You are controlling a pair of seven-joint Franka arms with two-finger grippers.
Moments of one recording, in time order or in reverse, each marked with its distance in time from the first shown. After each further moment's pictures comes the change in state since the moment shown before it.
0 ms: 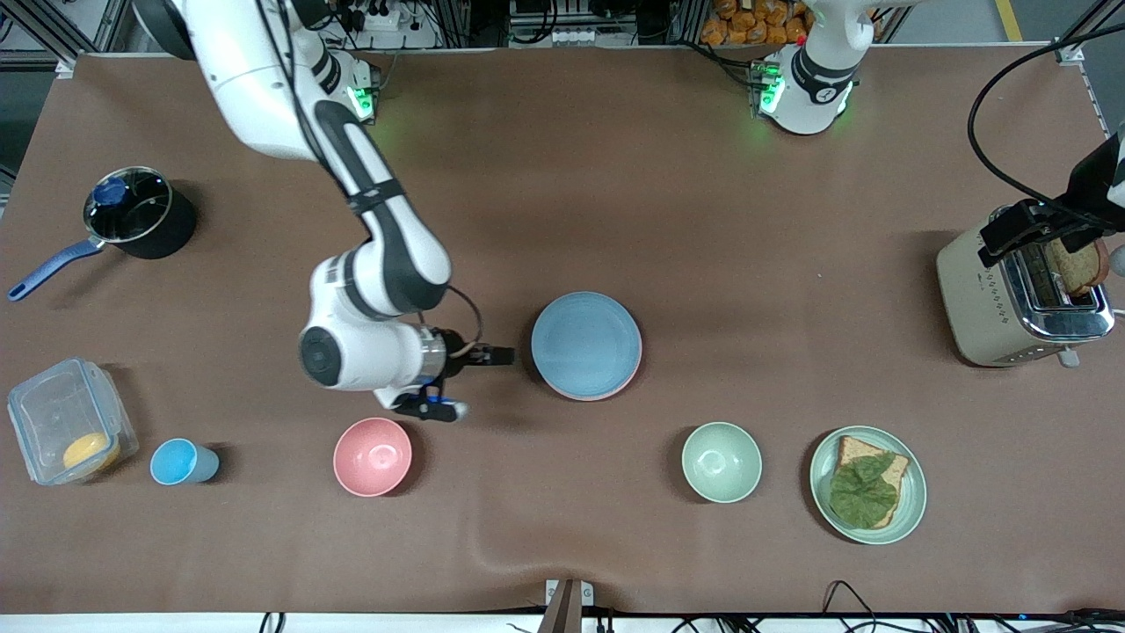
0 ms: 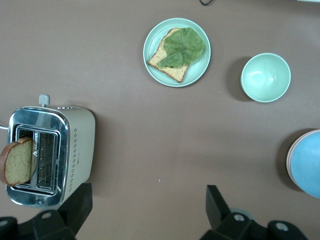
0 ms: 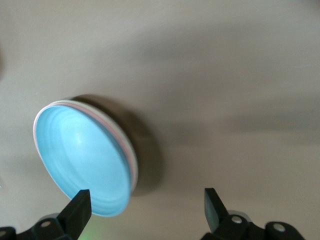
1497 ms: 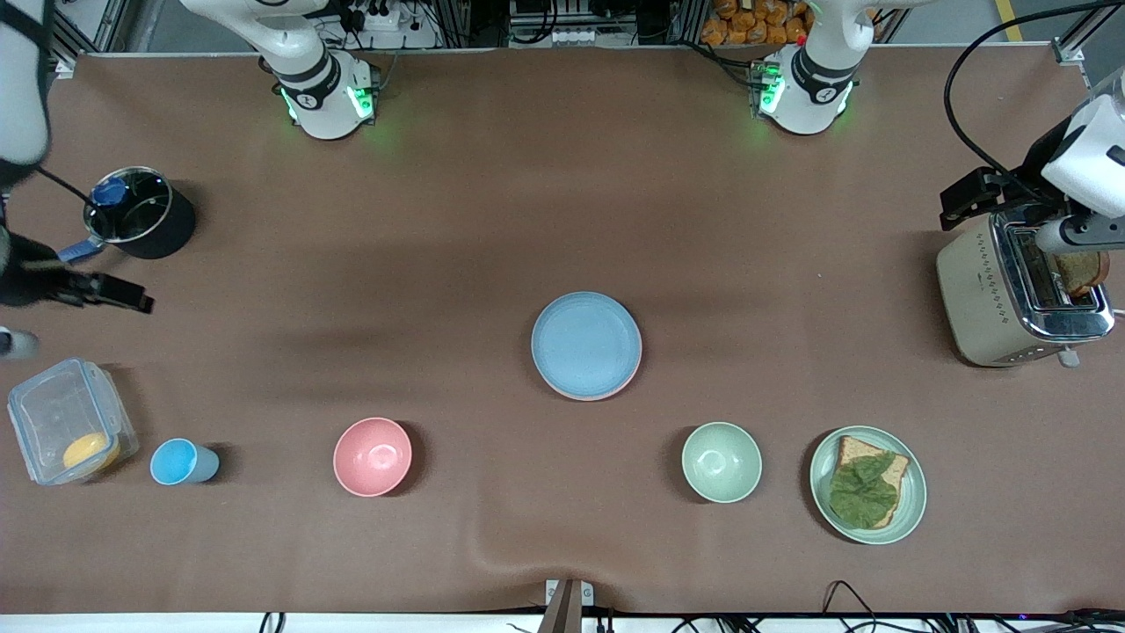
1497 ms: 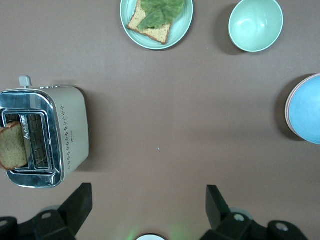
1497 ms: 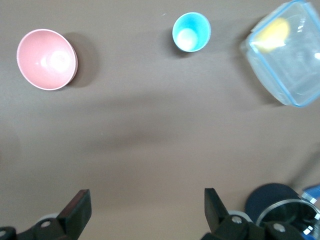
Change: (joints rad) left arm -0.029 -0.013 -0.022 -0.001 -0.023 -0.133 0.081; right arm -0.386 -0.542 -0.072 -0.096 -0.558 -0.326 -0.256
